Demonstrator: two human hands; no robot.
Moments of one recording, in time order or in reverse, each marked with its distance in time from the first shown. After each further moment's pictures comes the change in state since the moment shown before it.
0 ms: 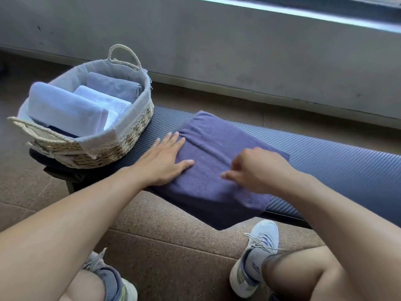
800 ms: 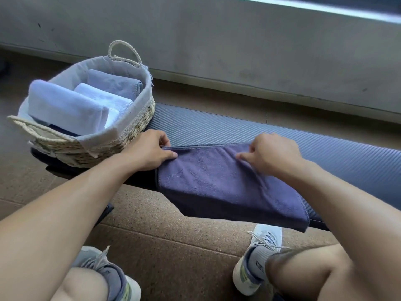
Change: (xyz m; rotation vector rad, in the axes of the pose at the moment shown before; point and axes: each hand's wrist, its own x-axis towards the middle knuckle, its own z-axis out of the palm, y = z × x) left_hand -0.003 -0.023 -0.029 -0.295 0.157 -0.220; right_hand 0.032 0.031 0.008 0.011 0.132 0.246
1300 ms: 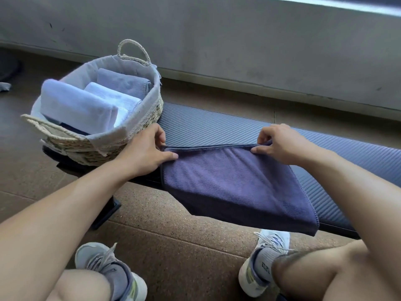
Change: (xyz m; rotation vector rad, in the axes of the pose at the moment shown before) left_hand -0.018 -0.017 -0.007 -0.222 0.097 0.082; right_hand 0.049 0.036 0.019 0.301 0.053 -0.211
